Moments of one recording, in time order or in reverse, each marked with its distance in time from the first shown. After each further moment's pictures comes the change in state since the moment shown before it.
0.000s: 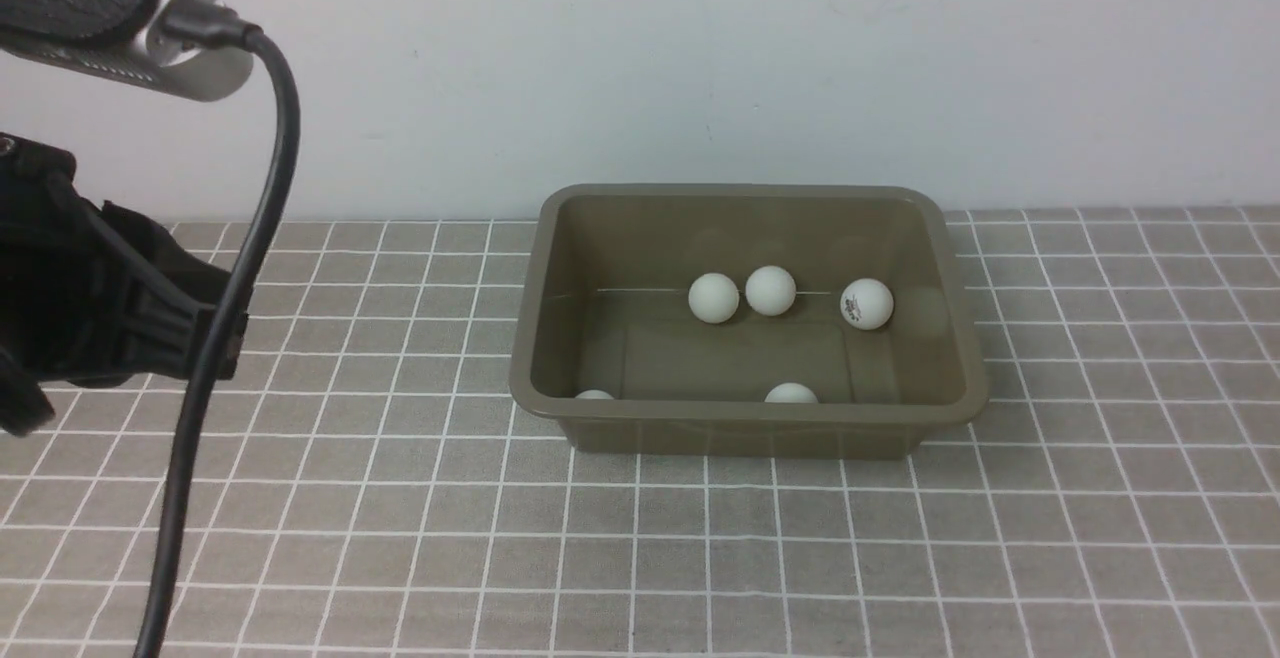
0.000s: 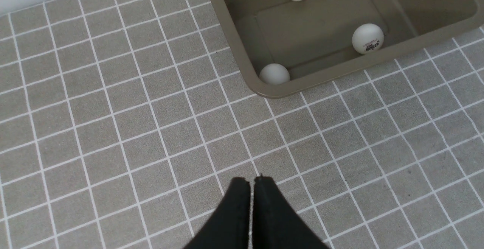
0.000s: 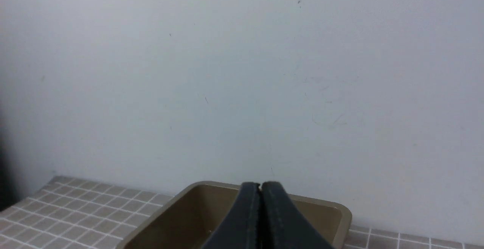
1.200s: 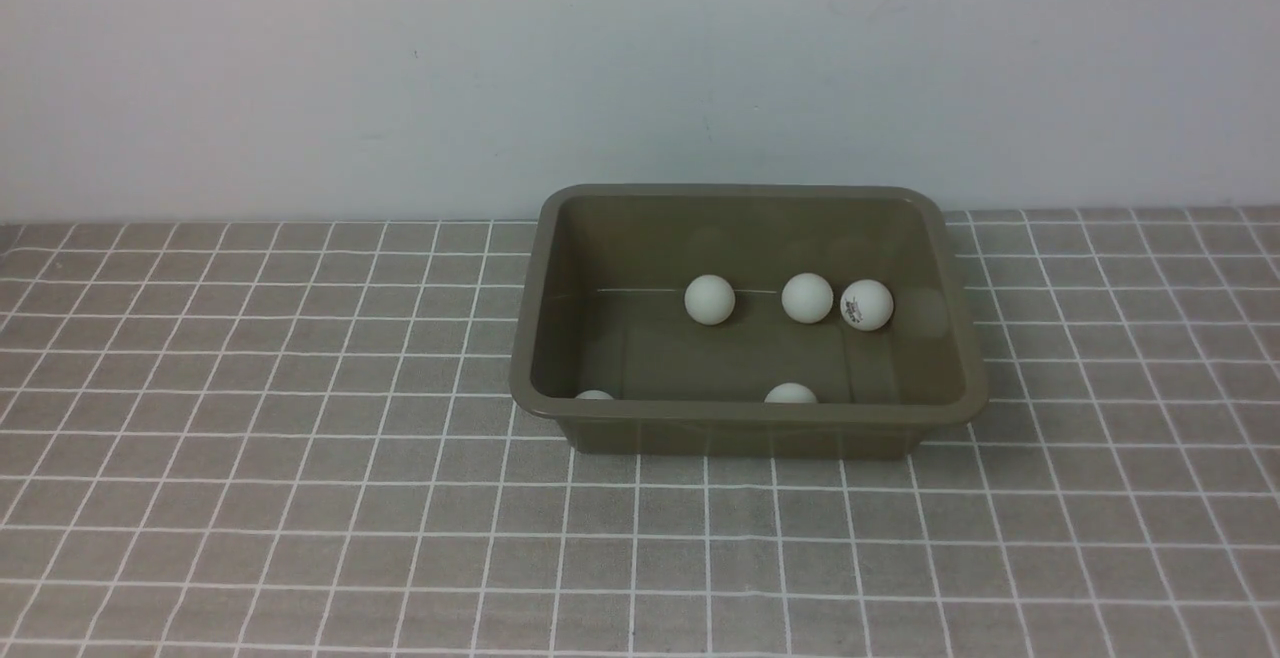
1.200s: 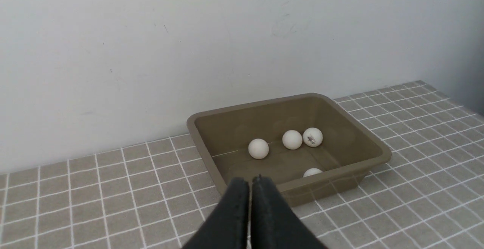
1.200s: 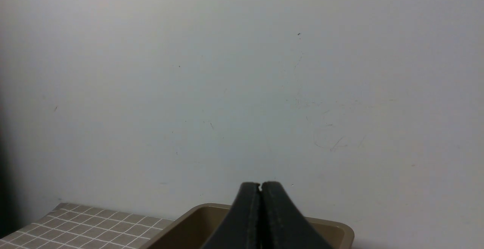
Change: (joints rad) right arm 0.000 -0.111 0.055 0.000 -0.006 -0.005; left arm 0.000 -0.720 0.384 -0.080 -0.267 0.027
